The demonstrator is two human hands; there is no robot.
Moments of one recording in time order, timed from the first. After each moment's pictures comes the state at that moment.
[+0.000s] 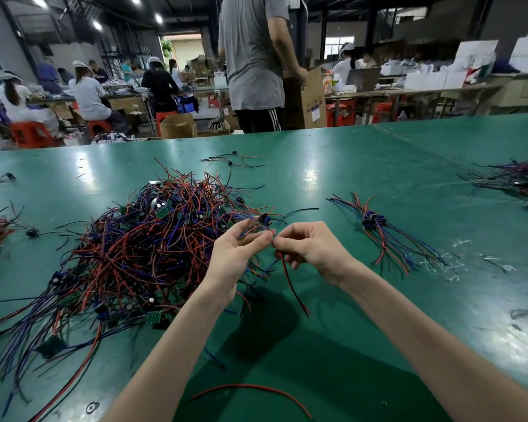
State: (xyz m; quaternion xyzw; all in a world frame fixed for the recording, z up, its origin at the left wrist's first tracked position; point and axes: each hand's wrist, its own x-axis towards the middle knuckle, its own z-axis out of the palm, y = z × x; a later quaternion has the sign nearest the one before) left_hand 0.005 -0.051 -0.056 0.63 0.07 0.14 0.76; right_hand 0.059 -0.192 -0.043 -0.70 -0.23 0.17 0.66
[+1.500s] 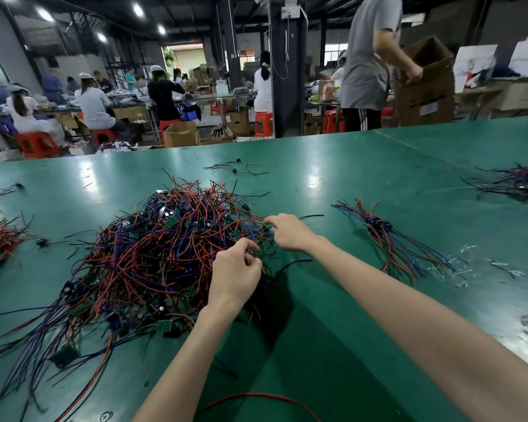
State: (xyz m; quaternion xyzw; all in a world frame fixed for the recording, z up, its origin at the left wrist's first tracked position) left_hand 0.007 -0.032 -0.078 0.90 0.11 0.27 0.33; right_hand 0.151 -0.123 -0.059 -0.94 -0.31 0.02 0.15
